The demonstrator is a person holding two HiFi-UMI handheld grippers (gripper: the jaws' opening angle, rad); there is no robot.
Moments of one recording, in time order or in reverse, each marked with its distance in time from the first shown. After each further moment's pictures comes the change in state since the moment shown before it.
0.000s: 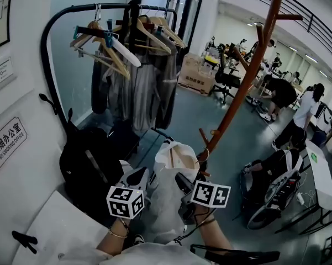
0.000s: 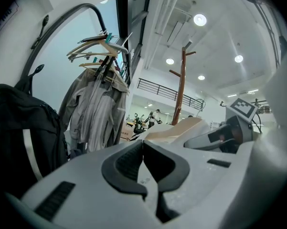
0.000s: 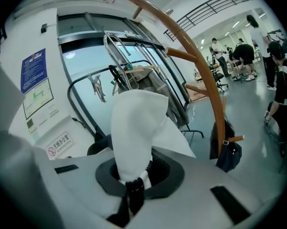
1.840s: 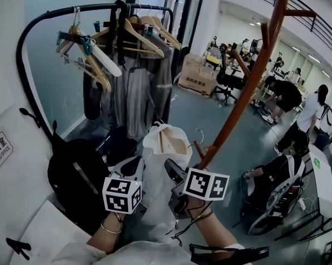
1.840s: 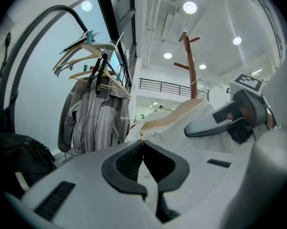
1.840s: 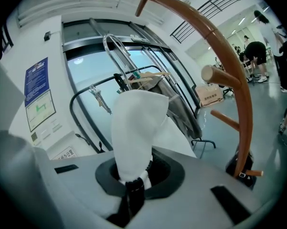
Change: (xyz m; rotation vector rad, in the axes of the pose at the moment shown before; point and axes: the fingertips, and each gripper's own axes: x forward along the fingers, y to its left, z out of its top) left arm 0.079 0.012 0.064 0.139 0.004 0.109; right arm 0.044 0.018 0.102 -0.027 -0.042 0.112
